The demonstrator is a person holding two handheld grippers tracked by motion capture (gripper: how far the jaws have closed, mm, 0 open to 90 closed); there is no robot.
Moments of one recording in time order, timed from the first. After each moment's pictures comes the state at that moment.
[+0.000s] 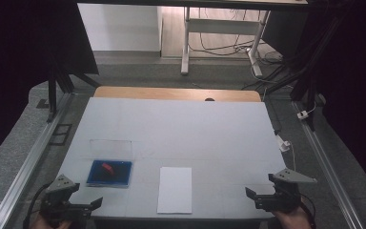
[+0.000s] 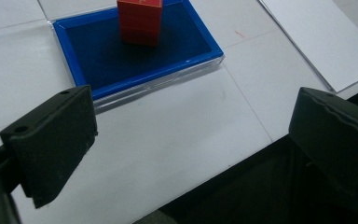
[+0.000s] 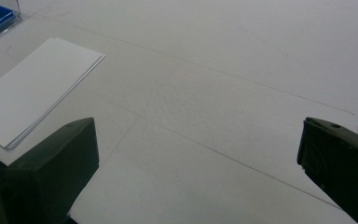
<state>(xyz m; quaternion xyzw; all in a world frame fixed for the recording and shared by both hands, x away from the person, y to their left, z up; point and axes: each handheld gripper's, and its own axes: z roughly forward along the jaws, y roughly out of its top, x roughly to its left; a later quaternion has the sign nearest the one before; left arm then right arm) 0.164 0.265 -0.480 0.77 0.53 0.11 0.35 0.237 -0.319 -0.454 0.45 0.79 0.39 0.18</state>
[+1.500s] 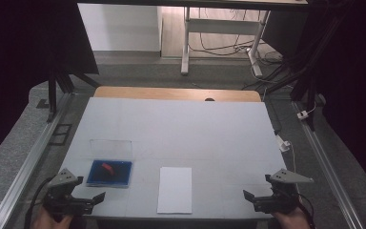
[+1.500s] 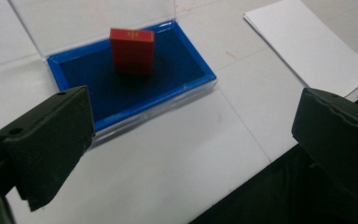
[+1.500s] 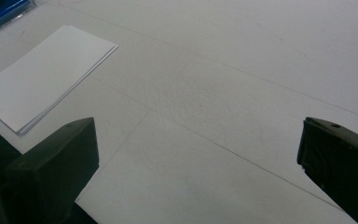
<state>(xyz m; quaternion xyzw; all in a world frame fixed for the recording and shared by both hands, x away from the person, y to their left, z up) 0.180 0.263 -0.476 0.77 0.50 0.12 0.37 0.236 -0.315 -0.455 0.42 0.80 0.39 0.17</state>
